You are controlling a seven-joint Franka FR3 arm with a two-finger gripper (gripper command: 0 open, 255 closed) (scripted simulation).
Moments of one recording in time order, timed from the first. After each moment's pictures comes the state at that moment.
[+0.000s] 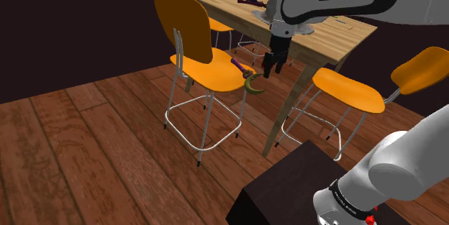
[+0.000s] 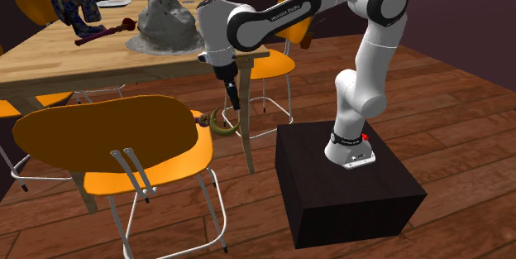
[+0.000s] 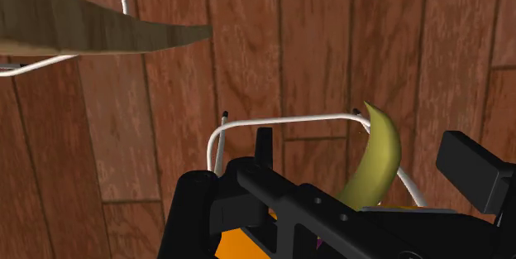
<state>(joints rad) 0.02 -0.13 -0.02 -2.05 0.00 1.75 -0.12</state>
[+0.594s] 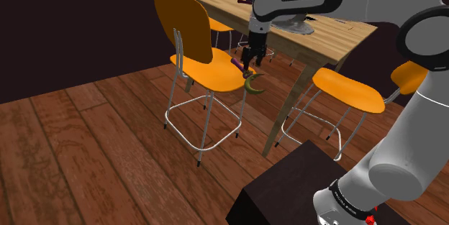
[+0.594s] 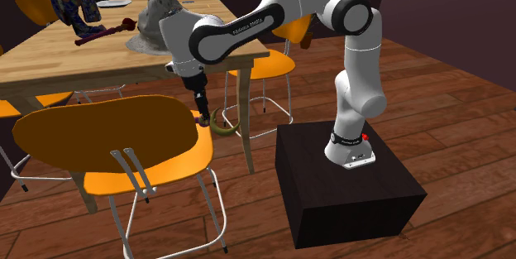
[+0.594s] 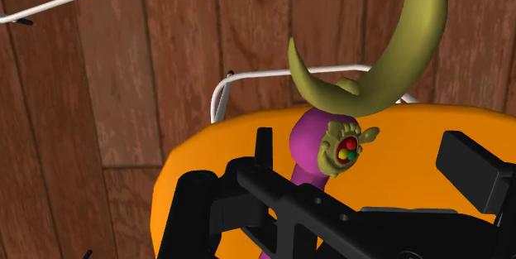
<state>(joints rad) 0.03 0.19 -0.01 -1.72 -0.02 1.76 -0.09</state>
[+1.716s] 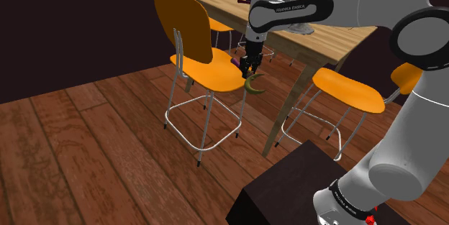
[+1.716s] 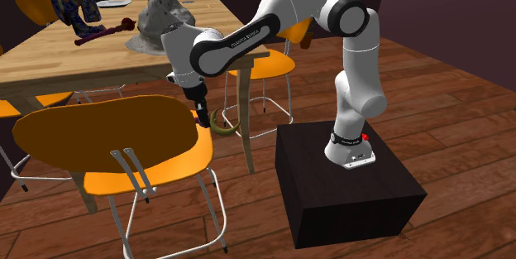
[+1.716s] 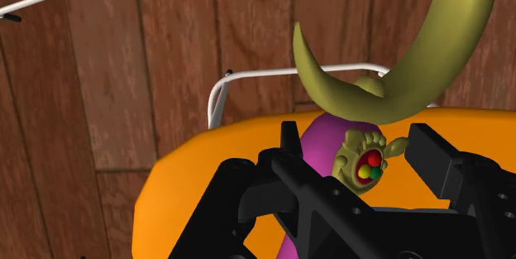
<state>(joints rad) 0.03 0.23 -0.01 -1.77 -0.02 1.84 -0.09</state>
